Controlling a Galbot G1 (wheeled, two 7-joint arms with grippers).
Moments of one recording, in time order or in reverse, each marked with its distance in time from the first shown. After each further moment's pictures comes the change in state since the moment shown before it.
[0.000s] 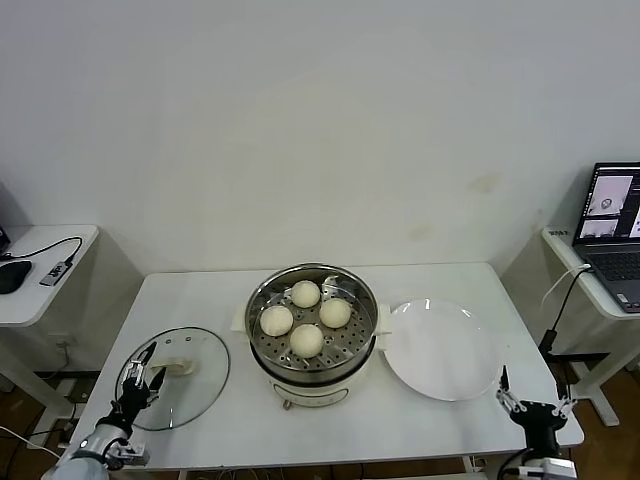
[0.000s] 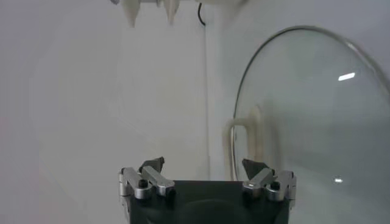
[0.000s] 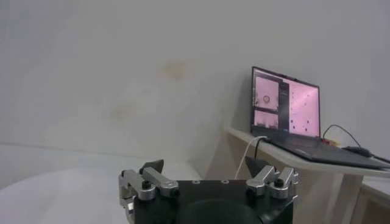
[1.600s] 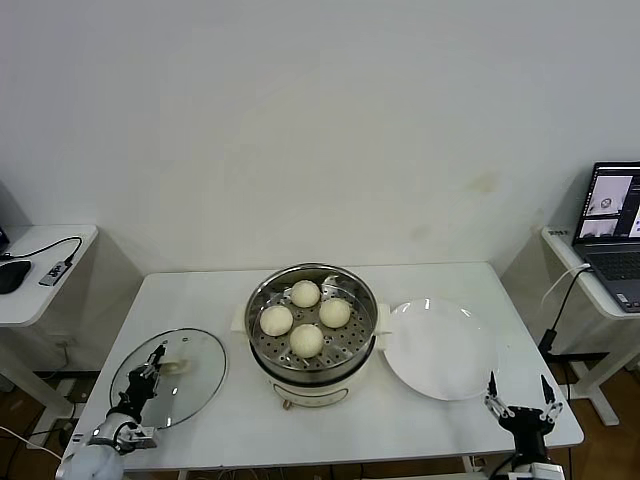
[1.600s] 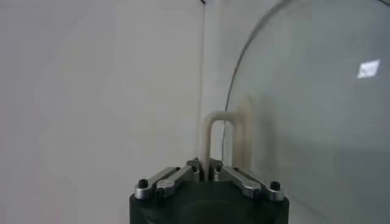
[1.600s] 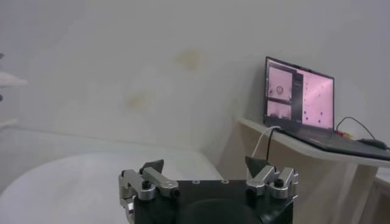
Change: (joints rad) left arm -0.111 -0.030 0.038 0.135 -0.038 0.013 -0.035; right arm -0.020 0.019 -0.028 0.014 -0.025 -0.006 -0.022
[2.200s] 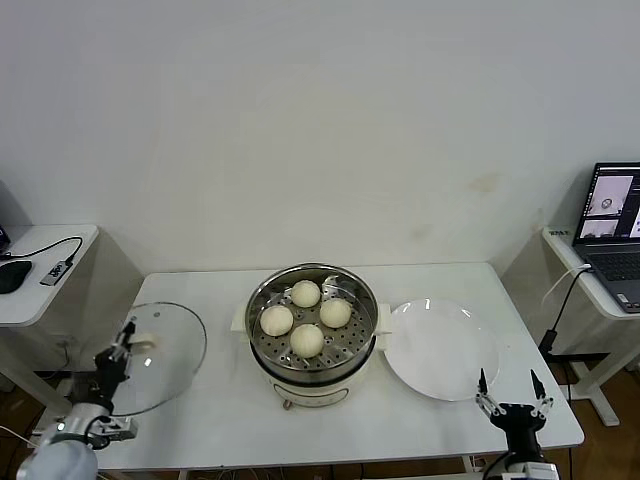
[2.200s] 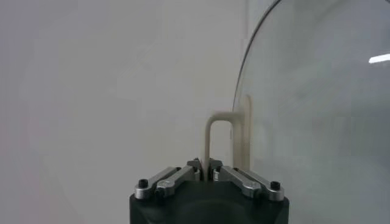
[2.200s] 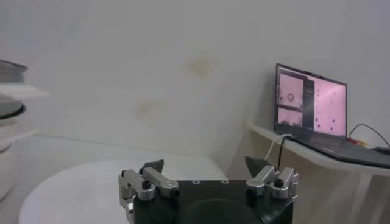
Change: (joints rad) left arm 0.164 0.091 -0.093 -0.368 -0.080 0.196 0.078; right arm -0.020 -0.009 -0.033 0.037 -0.004 -0.005 -0.013
